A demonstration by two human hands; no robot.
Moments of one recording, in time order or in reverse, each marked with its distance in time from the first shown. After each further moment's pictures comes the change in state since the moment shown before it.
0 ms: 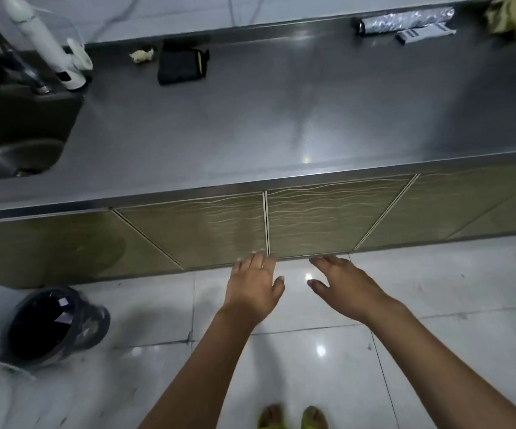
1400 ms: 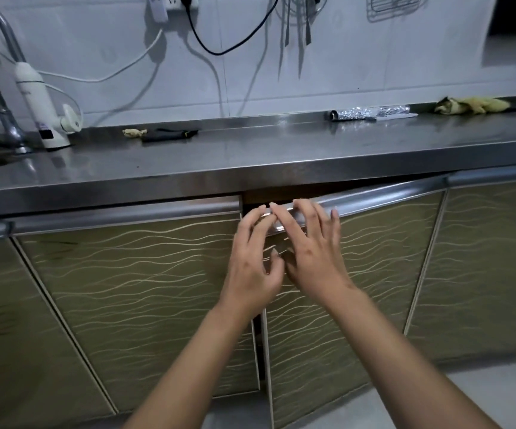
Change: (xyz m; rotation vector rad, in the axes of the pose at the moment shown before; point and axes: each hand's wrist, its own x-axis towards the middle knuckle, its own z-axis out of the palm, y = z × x) left_hand 0.194 -0.032 0.146 -0.450 1.087 0.584; right_hand 0.233 0.060 0.112 -0.179 1.207 -0.426
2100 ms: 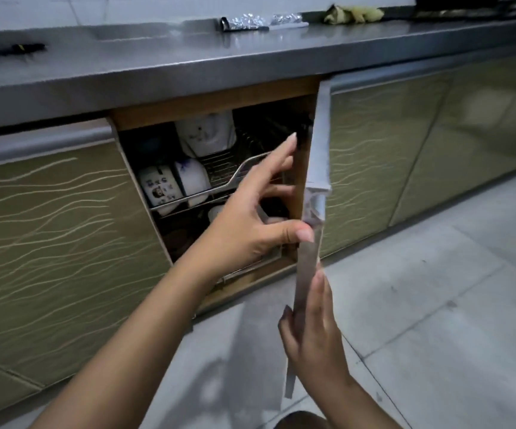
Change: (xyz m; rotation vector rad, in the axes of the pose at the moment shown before) left_hand -0.022 0.111 0.027 -0.822 -0.650 -0.114; right_hand -0.245 -0.015 -0.038 0.125 0.224 0.446
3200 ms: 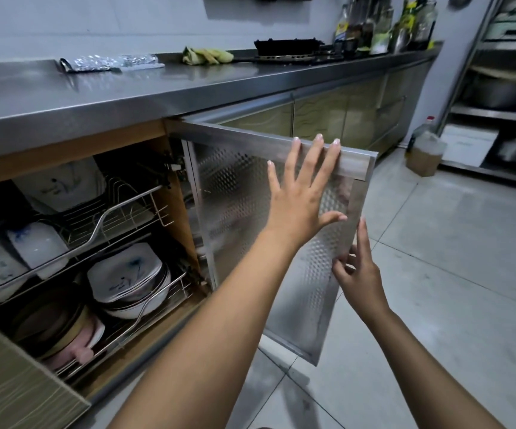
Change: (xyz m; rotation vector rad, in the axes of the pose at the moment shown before) left_hand 0.157 0.004 0.224 0.965 -0.018 0.396; right_hand 0.059 0.179 -0.177 0.019 0.156 0.644
